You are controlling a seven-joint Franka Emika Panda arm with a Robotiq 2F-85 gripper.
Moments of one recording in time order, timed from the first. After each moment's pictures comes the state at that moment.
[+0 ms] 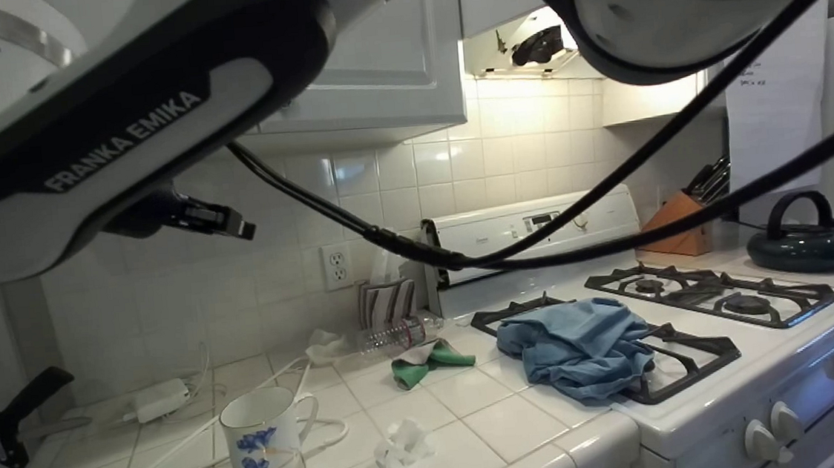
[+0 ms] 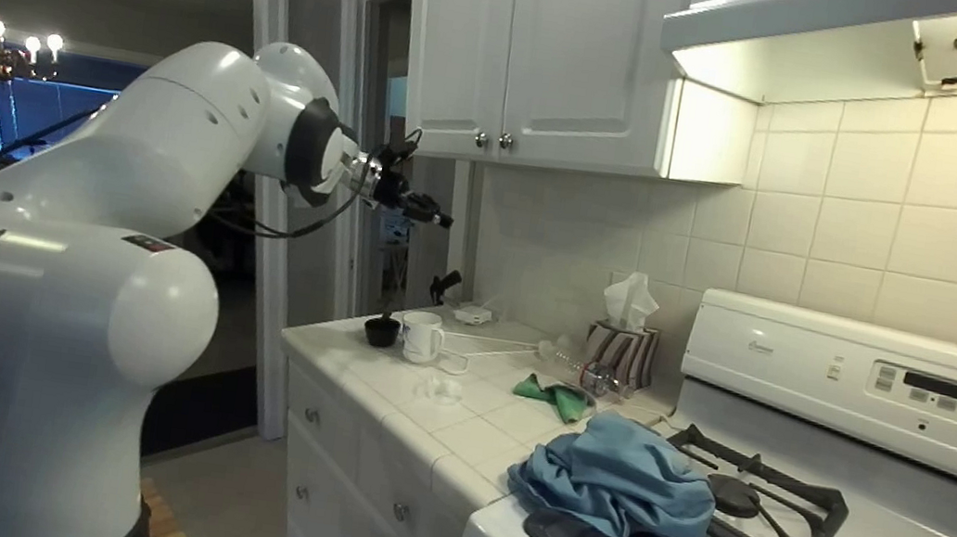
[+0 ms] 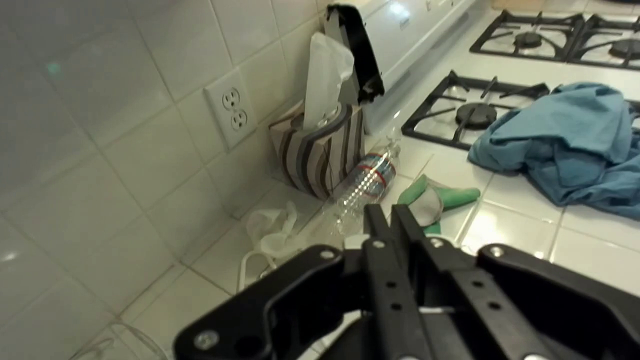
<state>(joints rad) 0.58 0.87 0.32 -0.96 -1.38 1.43 -1.06</state>
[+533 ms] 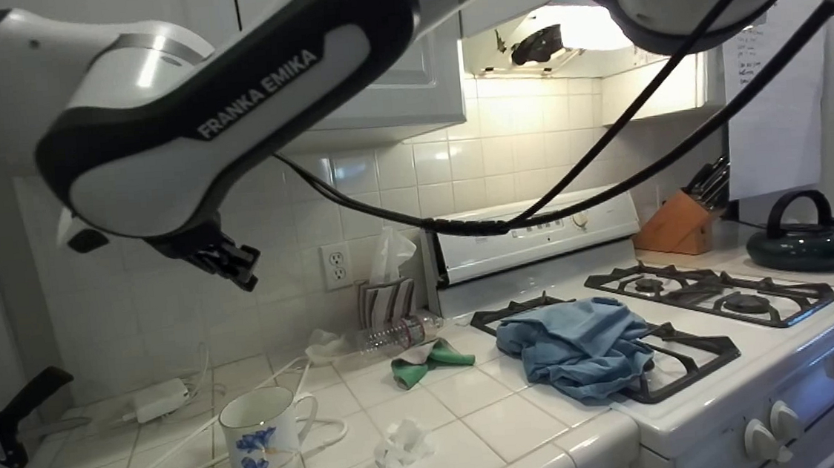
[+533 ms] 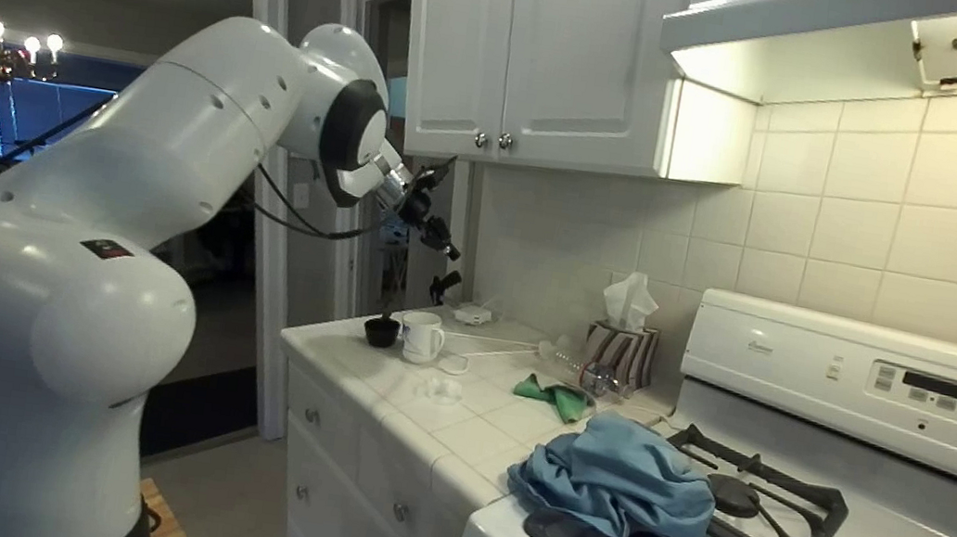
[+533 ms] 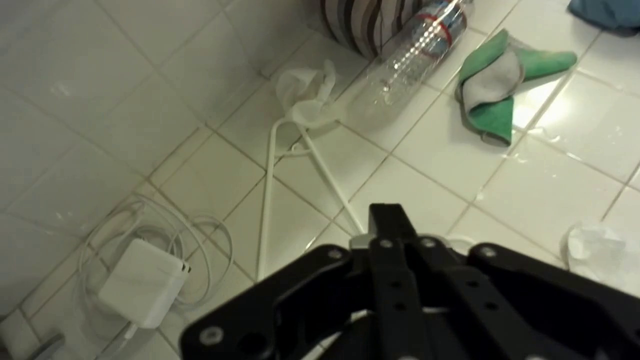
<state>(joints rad) 0.29 0.77 0.50 -1.21 -1.20 1.84 -1.06</state>
